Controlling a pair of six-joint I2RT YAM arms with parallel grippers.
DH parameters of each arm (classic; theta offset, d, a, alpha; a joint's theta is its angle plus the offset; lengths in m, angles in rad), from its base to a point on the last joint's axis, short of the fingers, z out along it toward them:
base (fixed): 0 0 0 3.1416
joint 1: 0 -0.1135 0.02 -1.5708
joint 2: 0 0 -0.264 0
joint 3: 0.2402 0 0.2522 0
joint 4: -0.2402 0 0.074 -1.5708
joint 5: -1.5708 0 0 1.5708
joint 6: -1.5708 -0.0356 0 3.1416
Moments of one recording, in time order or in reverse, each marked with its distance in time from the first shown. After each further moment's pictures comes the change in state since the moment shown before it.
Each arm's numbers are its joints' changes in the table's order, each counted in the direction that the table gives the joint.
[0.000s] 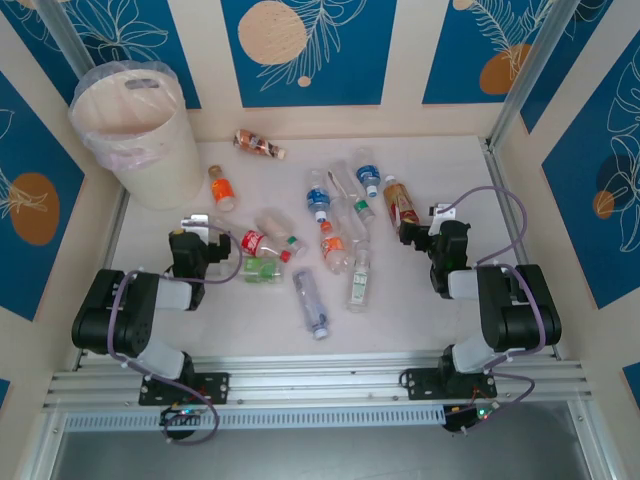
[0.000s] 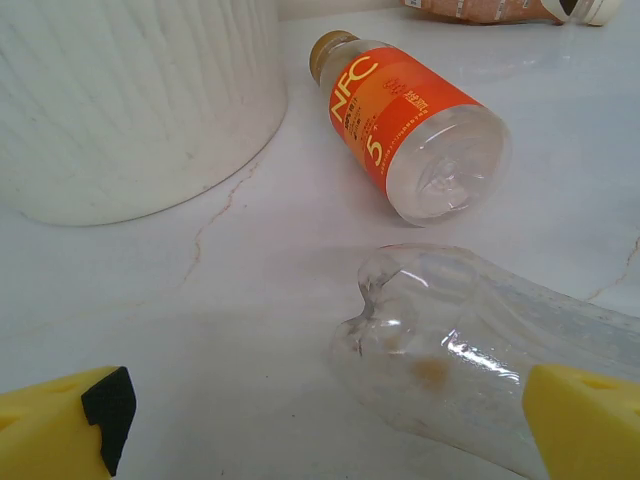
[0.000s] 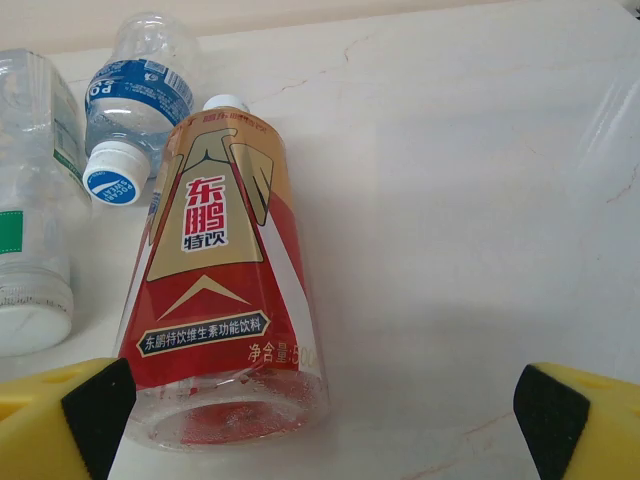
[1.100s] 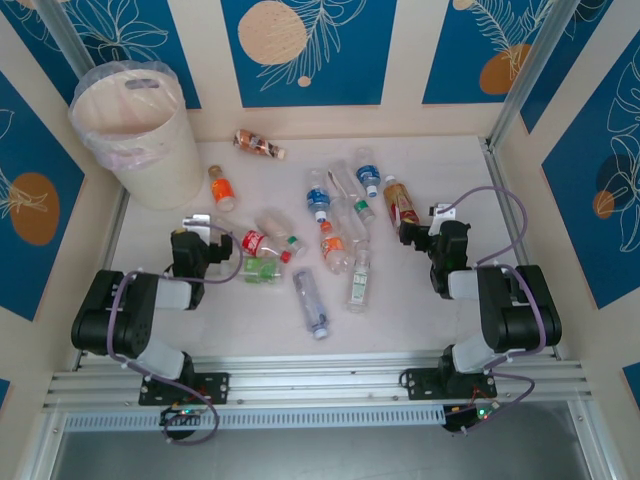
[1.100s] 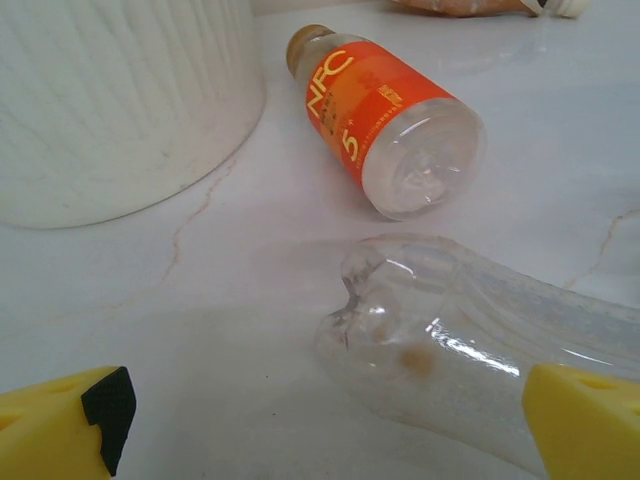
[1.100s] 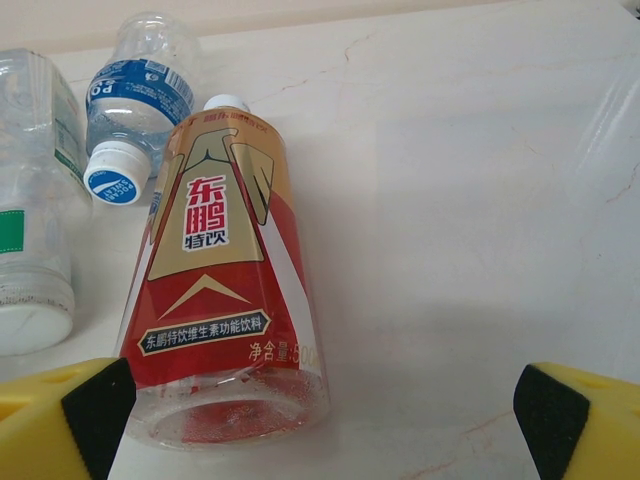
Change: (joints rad) left arm -0.004 0.019 0.016 -0.056 -0.048 -0.014; right arm 0.000 0.018 -0.005 -0.011 0.002 0.000
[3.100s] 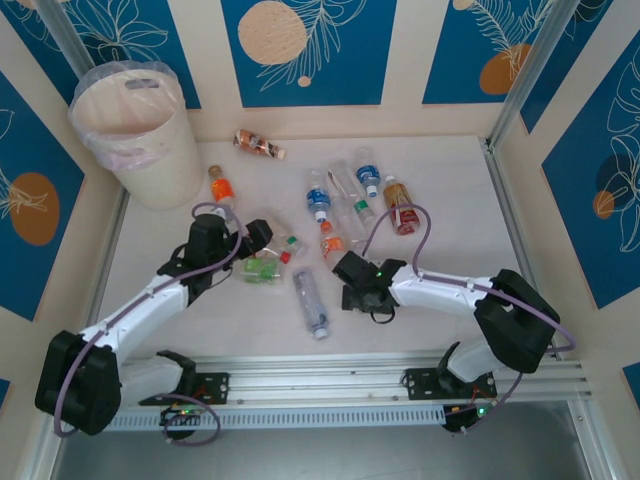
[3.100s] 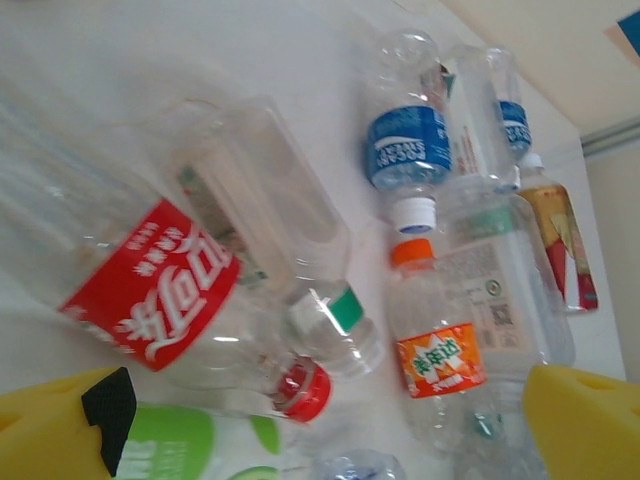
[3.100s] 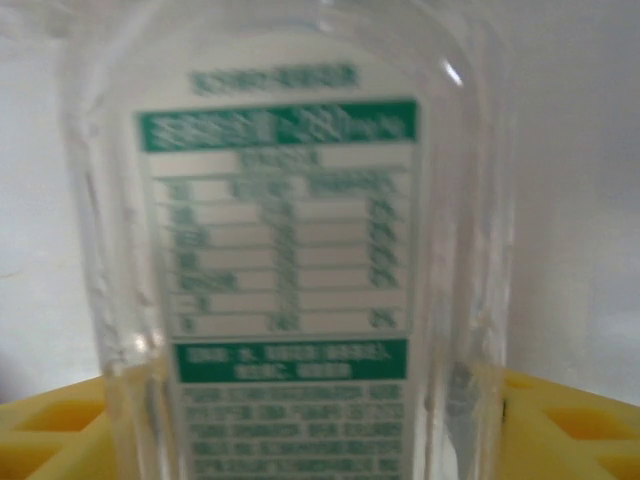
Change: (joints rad) left arm 0.307 0.366 0.280 -0.812 -0.257 0.847; right arm -0.850 0.061 0.356 -1.373 -0.211 -0.831
